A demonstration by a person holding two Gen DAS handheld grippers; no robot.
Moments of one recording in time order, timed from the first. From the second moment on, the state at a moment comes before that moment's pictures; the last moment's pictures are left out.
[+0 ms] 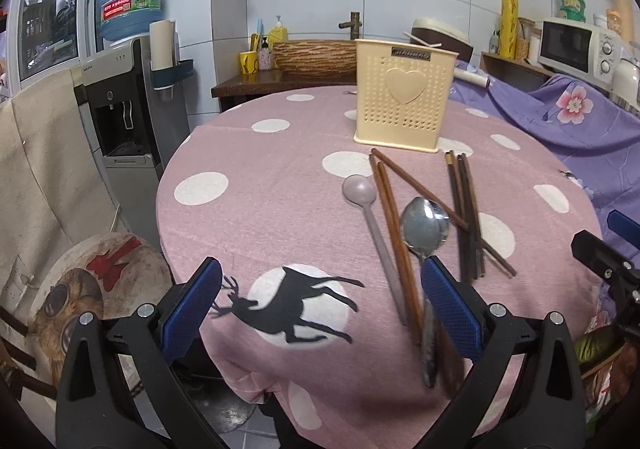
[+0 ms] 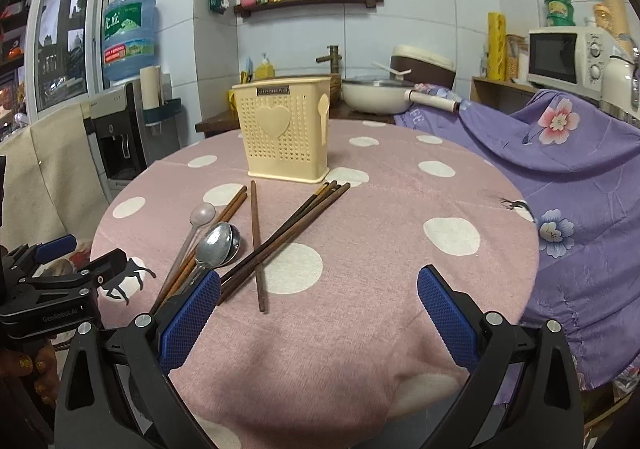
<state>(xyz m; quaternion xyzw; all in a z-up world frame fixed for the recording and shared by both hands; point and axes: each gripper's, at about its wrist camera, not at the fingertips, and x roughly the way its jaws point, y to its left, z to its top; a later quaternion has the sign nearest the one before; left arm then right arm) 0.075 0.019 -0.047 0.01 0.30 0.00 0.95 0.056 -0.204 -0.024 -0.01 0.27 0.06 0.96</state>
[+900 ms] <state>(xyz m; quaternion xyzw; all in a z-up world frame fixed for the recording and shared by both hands) 0.198 0.023 -0.056 0.03 0.38 -0.04 0.92 0.251 -0.216 -0.045 0.08 0.46 0.04 0.88</state>
